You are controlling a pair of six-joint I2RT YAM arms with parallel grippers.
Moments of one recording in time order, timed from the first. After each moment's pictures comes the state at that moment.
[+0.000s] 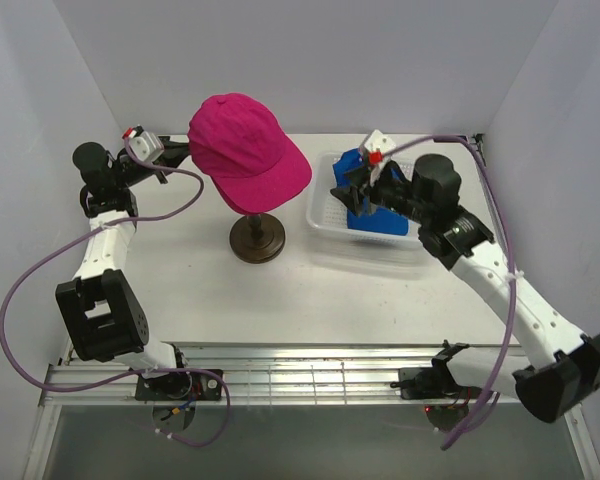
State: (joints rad) left arm 0.26 1.50 1.15 0.59 1.24 0.22; right arm 0.56 1.22 1.26 -0.19 -0.41 -0.16
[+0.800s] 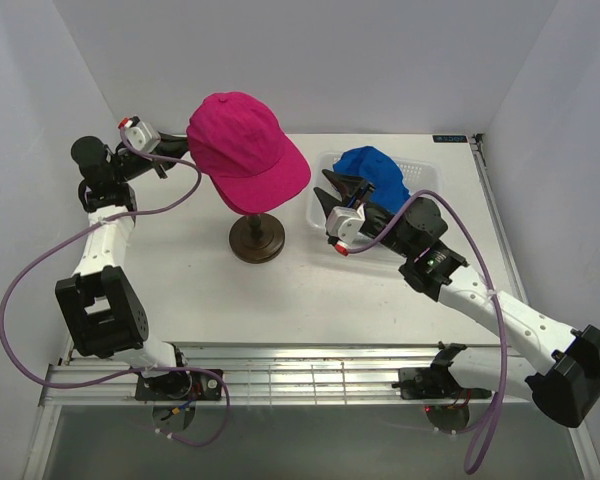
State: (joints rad) left arm 0.26 1.52 1.21 0.59 1.24 0.13; right arm 0.77 1.09 0.89 0.42 -0.31 -0.98
